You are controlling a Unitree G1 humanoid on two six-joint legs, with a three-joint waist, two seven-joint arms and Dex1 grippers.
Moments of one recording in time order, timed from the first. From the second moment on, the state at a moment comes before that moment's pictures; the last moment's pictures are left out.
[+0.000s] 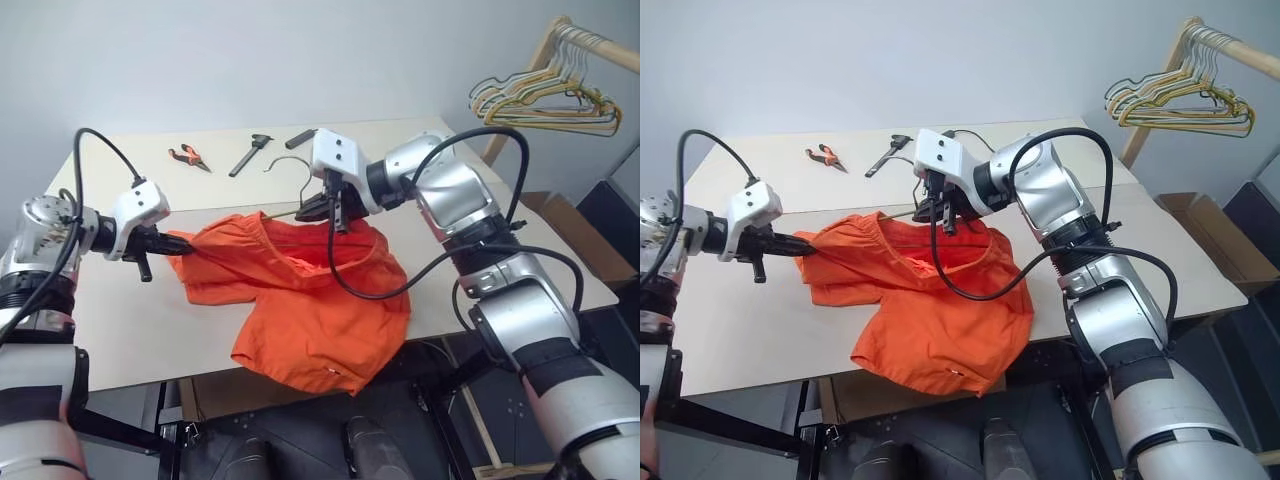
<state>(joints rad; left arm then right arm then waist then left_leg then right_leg) -0.89 0.91 -0.10 0.80 -0.01 0.13 -1.40 -1.23 -0.36 0.38 0.47 0.05 0.45 1.23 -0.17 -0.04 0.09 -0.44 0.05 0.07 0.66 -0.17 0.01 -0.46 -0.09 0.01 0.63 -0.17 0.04</state>
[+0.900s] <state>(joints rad) -0.84 0.92 -0.06 0.77 -0.02 0.11 -1.36 -1.16 -0.40 0.38 0.37 0.05 0.54 1.24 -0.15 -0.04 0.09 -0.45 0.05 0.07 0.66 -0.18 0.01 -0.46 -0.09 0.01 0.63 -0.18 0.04</state>
